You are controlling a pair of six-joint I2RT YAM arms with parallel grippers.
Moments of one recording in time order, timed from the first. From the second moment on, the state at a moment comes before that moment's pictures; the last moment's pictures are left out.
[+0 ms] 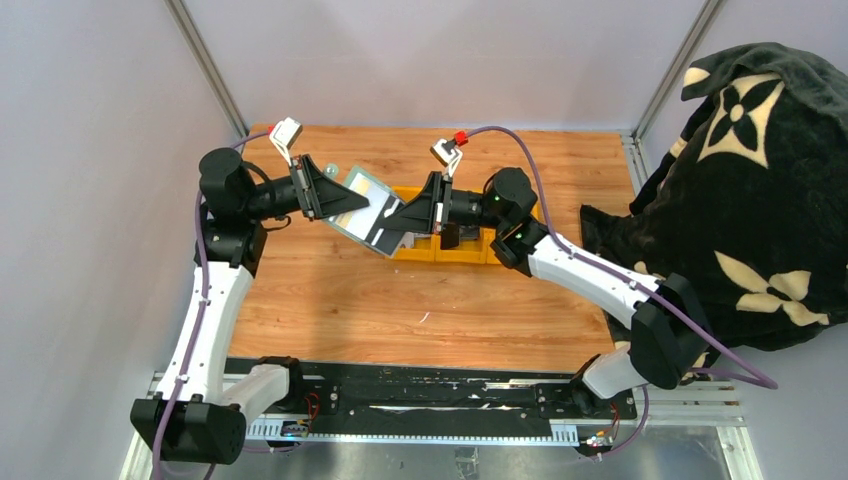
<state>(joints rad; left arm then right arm) -0.03 1.02 1.09 -0.06 1.17 -0.94 0.75 1.46 1.08 0.64 -0.77 1.17</state>
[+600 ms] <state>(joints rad) 0.10 1.04 1.14 -0.20 1.14 -0.82 0.67 1.41 0.98 0.64 -0.79 1.17</state>
